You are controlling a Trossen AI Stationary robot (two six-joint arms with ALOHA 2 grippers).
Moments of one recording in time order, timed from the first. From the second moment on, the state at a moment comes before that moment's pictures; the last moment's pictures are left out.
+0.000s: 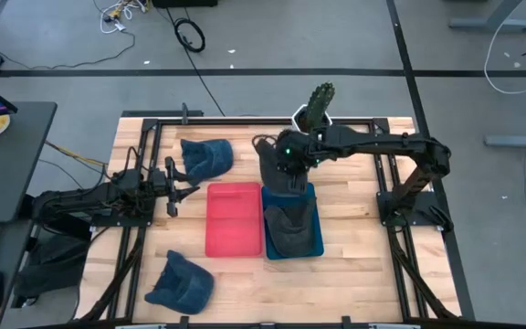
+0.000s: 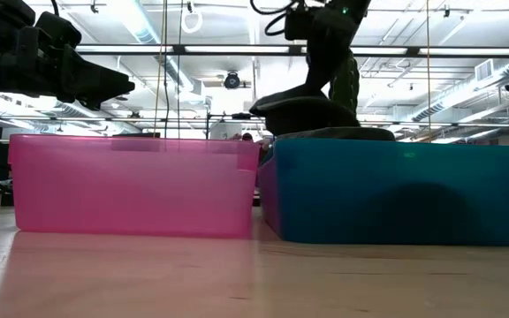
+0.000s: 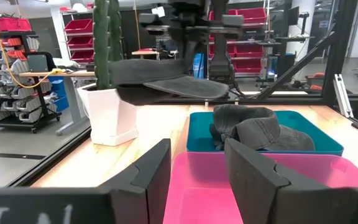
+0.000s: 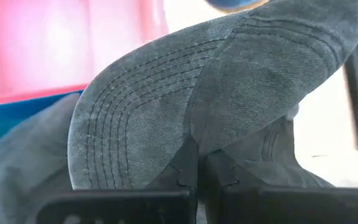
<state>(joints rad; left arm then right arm) 0.12 0.04 0.01 0.06 -0.06 0.04 -0.15 1.68 1.56 -0.98 0.04 -0.07</state>
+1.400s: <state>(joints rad) 0.12 0.04 0.01 0.06 -0.06 0.04 0.18 1.68 1.48 -1.05 0.12 0.44</state>
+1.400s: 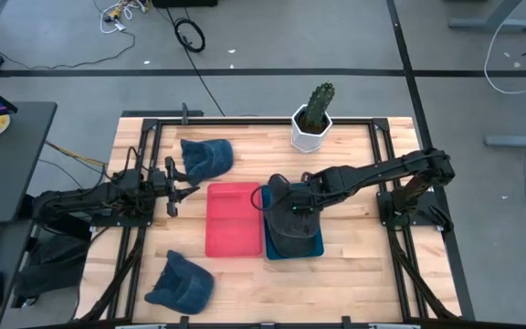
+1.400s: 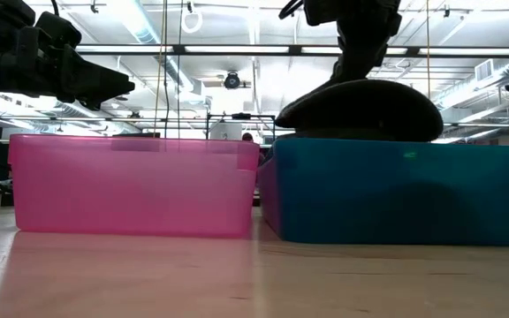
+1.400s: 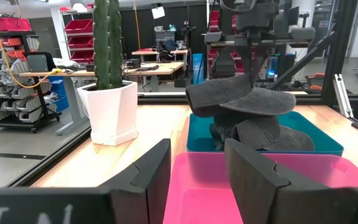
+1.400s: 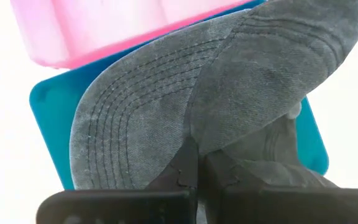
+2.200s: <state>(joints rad) 0.12 0.04 0.01 0.06 -0.06 0.04 0.10 1.68 1.15 -0.69 -0.02 0.42</state>
